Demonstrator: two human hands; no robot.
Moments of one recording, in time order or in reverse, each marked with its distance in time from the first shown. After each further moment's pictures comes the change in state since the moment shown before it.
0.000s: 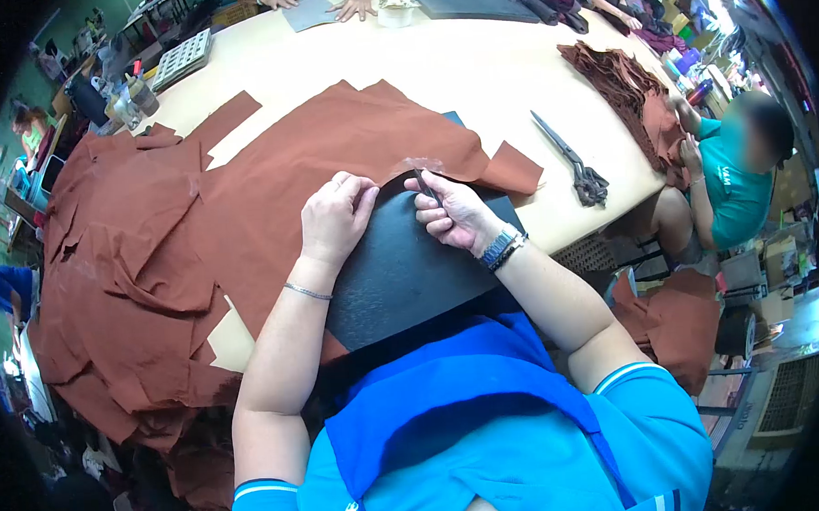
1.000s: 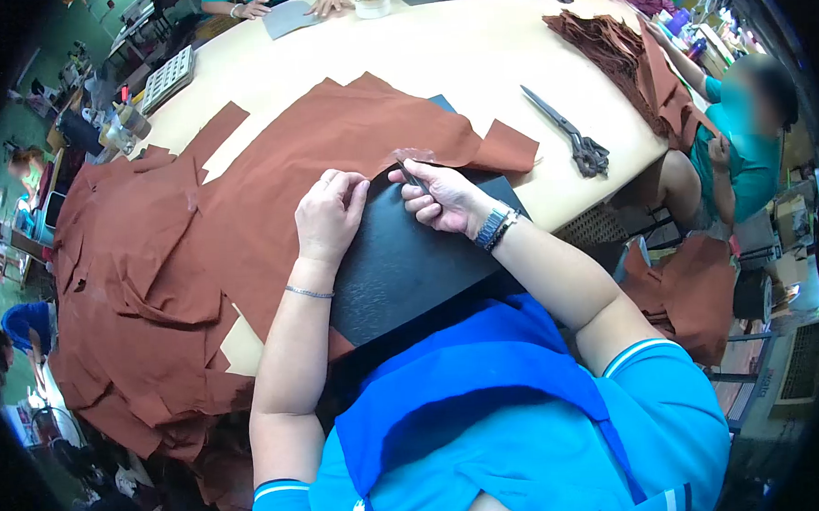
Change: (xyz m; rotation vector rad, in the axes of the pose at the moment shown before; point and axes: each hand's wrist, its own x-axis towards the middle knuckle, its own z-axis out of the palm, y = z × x) left_hand 0.001 0.008 -0.005 -0.004 -0.115 -0.127; right_hand -0.001 -0.001 0.012 -0.027 -0.001 0.040
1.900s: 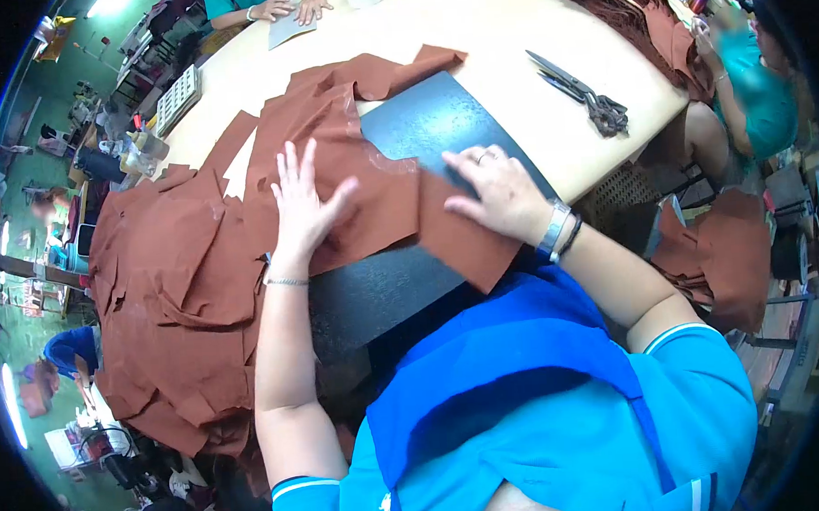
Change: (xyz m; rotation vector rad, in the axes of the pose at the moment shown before) left_hand 0.009 -0.057 -0.041 0.286 -0.227 -0.042; right_hand -0.077 0.029 -0.016 -1.982 0.506 -0.945
